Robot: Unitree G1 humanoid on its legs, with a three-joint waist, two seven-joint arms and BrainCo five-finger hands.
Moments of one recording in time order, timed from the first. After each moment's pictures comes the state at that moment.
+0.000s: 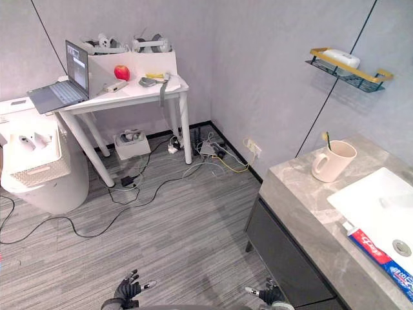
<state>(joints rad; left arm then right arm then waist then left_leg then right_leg) 0.14 0.10 0.05 0.98 -0.11 -0.14 0.03 0.11 -0.10 -0.14 1.04 0.05 -0.08 -0.02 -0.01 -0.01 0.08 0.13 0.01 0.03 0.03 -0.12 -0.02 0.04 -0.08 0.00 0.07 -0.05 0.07</state>
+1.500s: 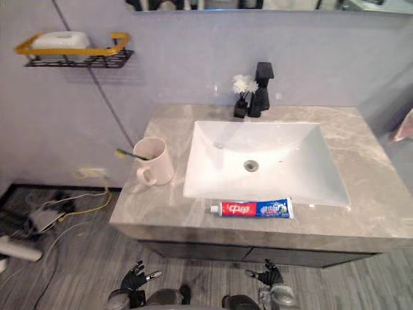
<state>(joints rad) 0.07 0.08 0.05 0.99 -0.13 -0.16 0.06 0.02 -0.08 -0.09 0.98 0.04 -0.08 -0.03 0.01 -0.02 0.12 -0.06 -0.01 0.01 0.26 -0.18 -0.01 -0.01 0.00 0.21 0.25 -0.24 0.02</state>
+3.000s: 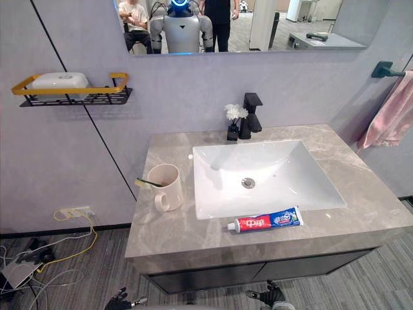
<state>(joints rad) 0.19 0.14 0.03 1.05 -0.13 -0.16 0.07 0.08 -0.10 -0.10 1.08 0.00 -0.06 -0.04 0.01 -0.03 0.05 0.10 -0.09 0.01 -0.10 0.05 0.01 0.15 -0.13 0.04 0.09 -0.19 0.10</state>
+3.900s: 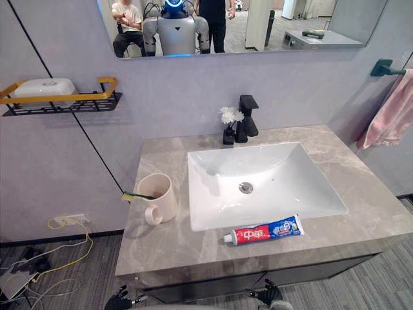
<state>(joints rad) 0.18 0.14 0.03 1.05 -0.14 -0.16 0.07 0.07 -0.11 -0.10 1.09 0.00 -0.06 -0.04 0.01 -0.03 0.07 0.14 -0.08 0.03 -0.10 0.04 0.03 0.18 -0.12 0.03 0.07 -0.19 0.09</state>
